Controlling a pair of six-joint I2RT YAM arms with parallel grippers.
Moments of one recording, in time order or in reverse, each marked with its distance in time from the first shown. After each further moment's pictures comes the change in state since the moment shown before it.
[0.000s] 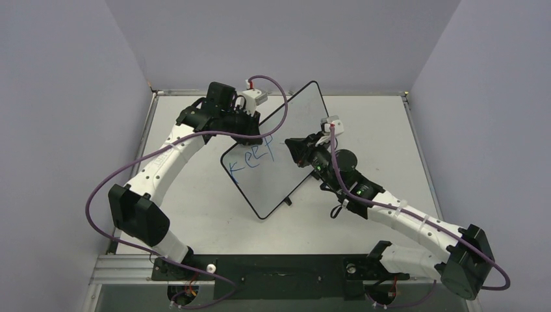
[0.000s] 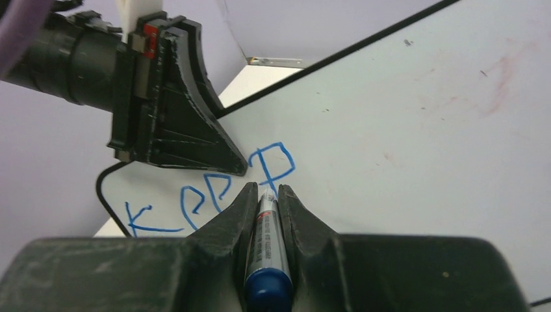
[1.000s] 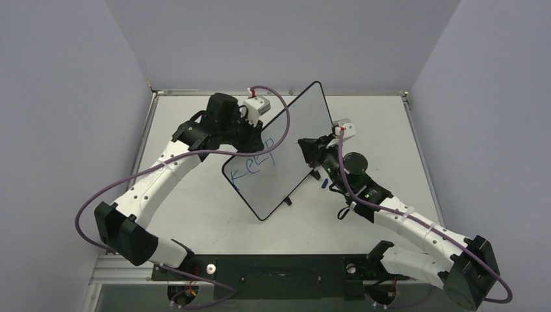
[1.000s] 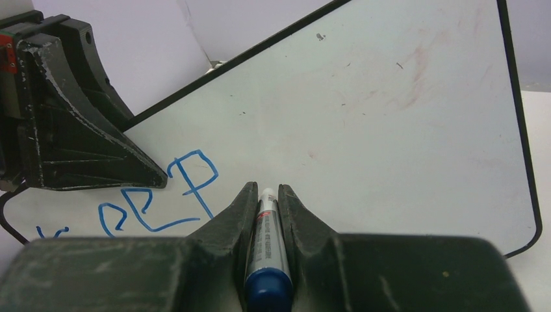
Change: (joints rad) left arm -0.098 -0.134 -0.106 0.058 -0.132 -0.030; right arm -0.090 -0.086 -0.089 -0.009 -0.003 -0.071
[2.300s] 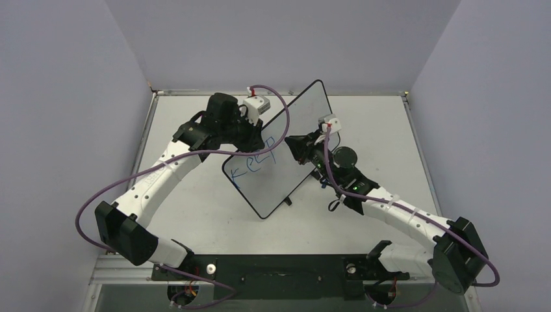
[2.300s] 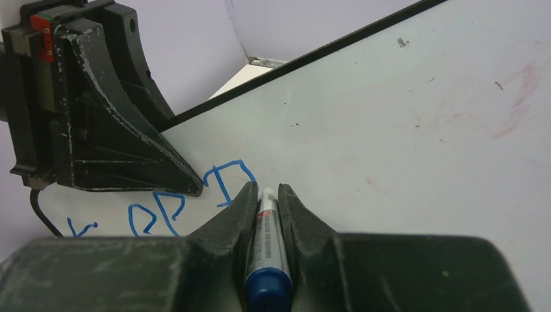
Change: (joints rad) left arm -0.002 -0.013 -0.035 0.055 -0.013 -0.008; right arm 0.000 0.136 0.023 0.151 -0.138 -0.016
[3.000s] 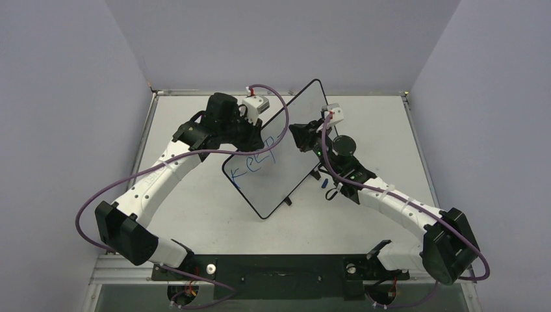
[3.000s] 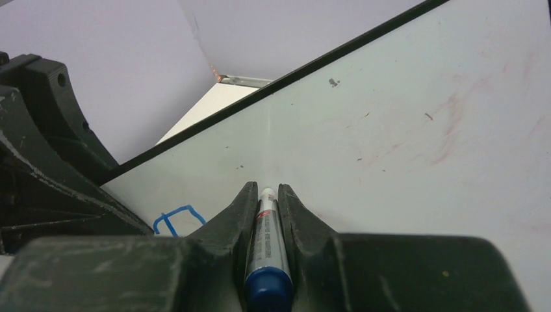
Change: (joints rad) left arm 0.004 0.000 0.000 0.001 -0.004 -0.013; right arm -0.066 0.100 0.081 0.015 0.025 0.006
